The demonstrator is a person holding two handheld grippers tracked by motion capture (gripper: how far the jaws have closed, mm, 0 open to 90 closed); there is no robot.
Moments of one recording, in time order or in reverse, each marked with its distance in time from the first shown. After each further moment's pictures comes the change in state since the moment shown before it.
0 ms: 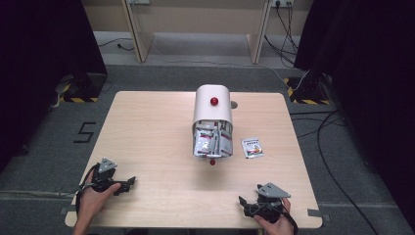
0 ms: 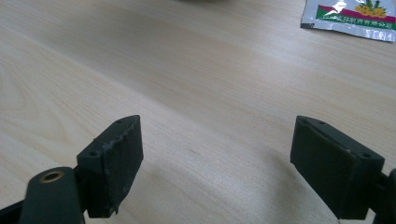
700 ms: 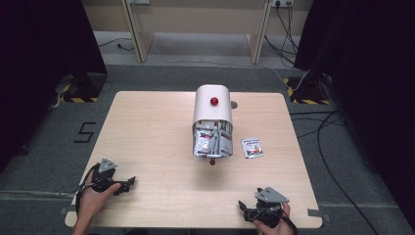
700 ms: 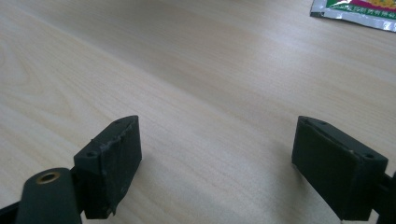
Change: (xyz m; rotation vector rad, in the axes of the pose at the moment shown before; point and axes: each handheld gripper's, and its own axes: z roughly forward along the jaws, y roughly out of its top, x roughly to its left) left arm 0.000 0.000 0.000 0.000 0.000 0.000; right arm 0.006 -0.009 -0.002 0.015 -0.004 -0.033
